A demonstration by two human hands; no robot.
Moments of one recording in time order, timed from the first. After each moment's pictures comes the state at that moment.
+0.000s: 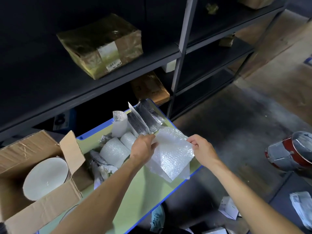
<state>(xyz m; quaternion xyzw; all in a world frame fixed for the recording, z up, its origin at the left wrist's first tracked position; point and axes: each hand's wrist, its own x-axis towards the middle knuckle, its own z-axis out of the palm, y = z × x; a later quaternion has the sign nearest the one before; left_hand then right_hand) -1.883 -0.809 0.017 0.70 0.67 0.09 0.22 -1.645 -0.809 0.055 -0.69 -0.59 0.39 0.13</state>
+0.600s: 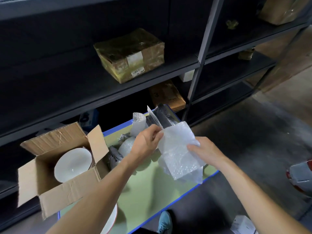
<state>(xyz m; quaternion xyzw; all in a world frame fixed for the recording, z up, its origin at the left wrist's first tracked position) -1.926 -0.835 0.080 0.62 0.68 0.28 0.27 -1.686 -0.810 0.099 -0.59 -0.63 0.48 0.11</state>
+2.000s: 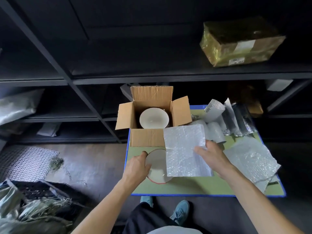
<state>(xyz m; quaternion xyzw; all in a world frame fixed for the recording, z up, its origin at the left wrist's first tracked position) -2.057 -1.114 0.032 0.37 0.89 0.10 0.26 -1.869 -0.924 0.099 -0.47 -0.70 0.54 0.02</state>
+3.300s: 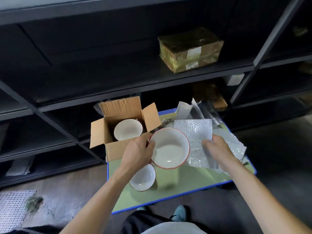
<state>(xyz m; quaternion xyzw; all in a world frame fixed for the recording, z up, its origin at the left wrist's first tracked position) -2.012 -1.033 0.145 0.47 0.81 0.25 0.23 -1.785 -0.888 0.104 -0.58 -0.60 0.53 0.15</state>
